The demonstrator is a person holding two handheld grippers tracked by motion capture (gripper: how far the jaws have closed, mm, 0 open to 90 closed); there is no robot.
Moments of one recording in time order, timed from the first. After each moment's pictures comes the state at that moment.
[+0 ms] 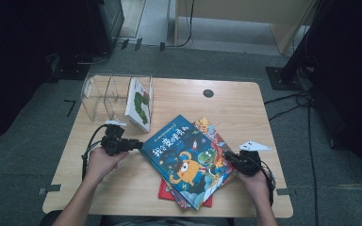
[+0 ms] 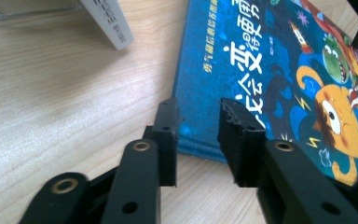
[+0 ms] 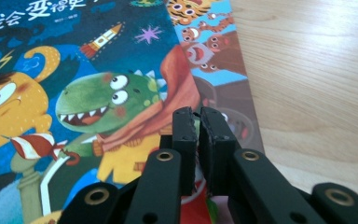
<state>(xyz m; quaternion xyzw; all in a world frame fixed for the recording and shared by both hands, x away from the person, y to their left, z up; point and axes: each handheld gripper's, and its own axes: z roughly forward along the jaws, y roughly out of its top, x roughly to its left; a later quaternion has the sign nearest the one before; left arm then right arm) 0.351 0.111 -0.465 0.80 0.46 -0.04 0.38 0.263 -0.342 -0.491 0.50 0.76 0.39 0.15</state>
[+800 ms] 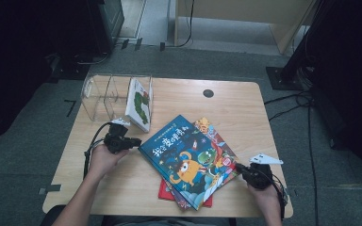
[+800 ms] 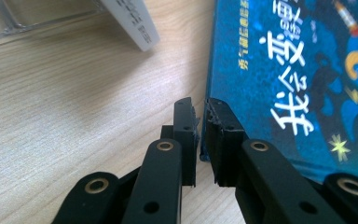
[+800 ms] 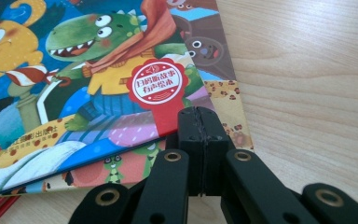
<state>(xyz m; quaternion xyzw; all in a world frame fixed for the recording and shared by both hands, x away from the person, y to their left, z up) 0.364 0.108 -0.476 0.83 0.45 0.00 0.35 0.222 -0.366 -0.495 0.53 0.75 0.36 0.16</state>
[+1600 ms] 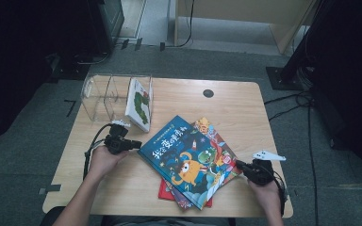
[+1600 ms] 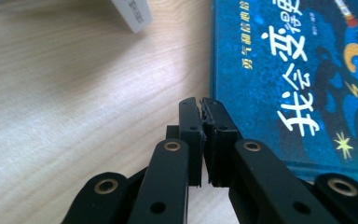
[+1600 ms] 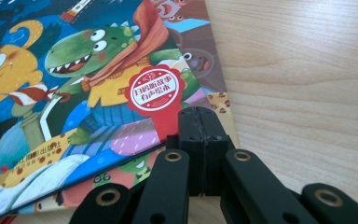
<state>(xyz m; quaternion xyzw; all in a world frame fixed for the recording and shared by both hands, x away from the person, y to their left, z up) 0.362 0.107 -0.484 0.83 0.45 -0.03 0.34 0.234 -0.375 -0.499 0.54 0.74 0.38 0.14</state>
